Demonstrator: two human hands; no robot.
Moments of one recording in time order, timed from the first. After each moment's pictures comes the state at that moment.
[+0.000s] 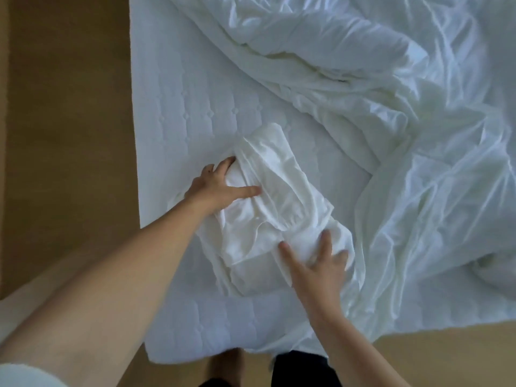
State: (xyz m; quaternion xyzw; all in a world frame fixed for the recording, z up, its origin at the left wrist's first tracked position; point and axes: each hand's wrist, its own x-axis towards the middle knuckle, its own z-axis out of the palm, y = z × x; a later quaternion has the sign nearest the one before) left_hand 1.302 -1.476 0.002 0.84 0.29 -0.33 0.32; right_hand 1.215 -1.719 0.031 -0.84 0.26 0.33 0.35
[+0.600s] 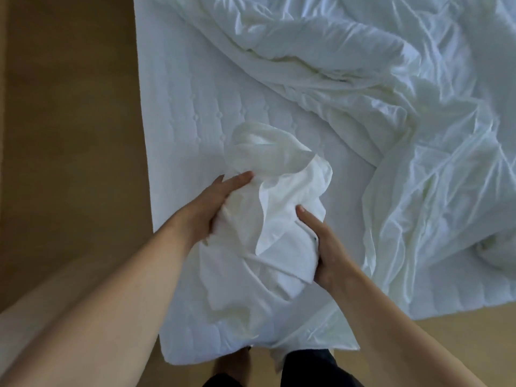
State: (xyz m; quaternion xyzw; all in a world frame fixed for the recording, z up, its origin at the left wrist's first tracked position) left_hand 1.246 -1.460 0.049 0.56 0.38 -0.27 0.69; right_hand 1.234 -1.697 0.025 -0.48 0.28 0.45 0.70
